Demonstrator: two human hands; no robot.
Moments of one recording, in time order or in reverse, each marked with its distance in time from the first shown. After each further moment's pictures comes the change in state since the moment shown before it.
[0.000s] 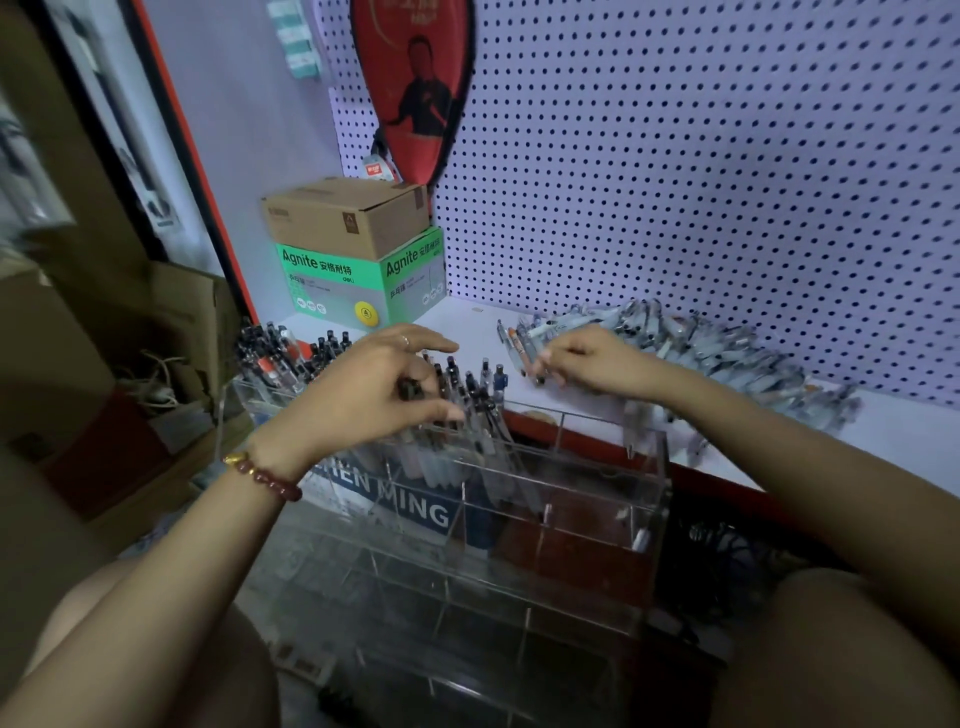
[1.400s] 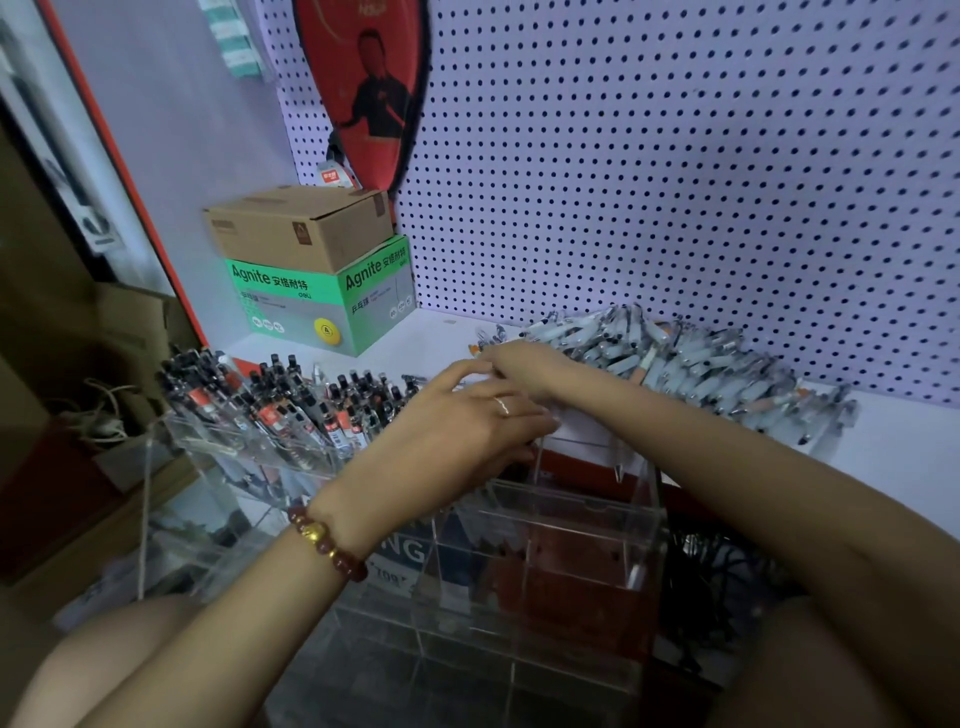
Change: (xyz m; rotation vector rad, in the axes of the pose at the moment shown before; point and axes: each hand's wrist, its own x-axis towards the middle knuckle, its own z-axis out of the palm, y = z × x) left_hand 0.042 0.037 0.064 0.464 0.038 0.436; right_hand 0.091 0.033 0.046 -0.457 -0.031 0.094
